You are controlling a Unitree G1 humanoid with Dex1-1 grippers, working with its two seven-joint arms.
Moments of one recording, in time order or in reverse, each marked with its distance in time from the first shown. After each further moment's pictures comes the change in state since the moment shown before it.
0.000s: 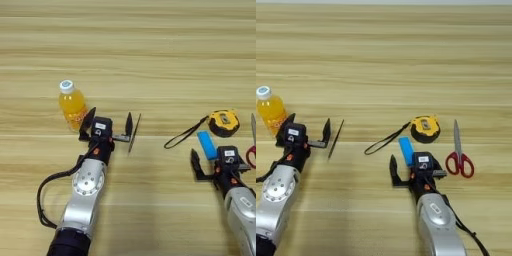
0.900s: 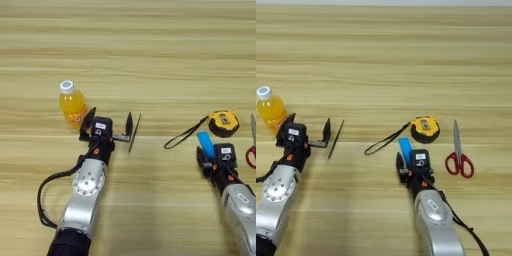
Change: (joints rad) left arm -0.001 -0.005 -0.002 -0.001 0.001 0.000 0.004; right arm -0.035 -0.002 0.012 0.045 -0.003 -0.015 0.009
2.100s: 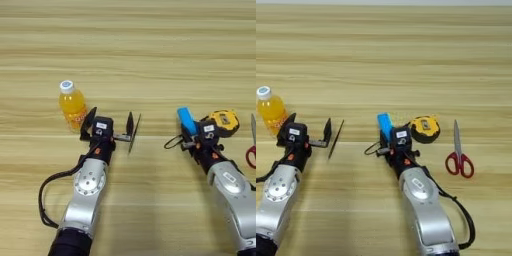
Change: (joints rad) left arm -0.001 -0.005 -0.001 0.000 0.005 0.000 0.005; right arm -0.098 0.033 0.109 -0.169 -0.021 0.112 0.026
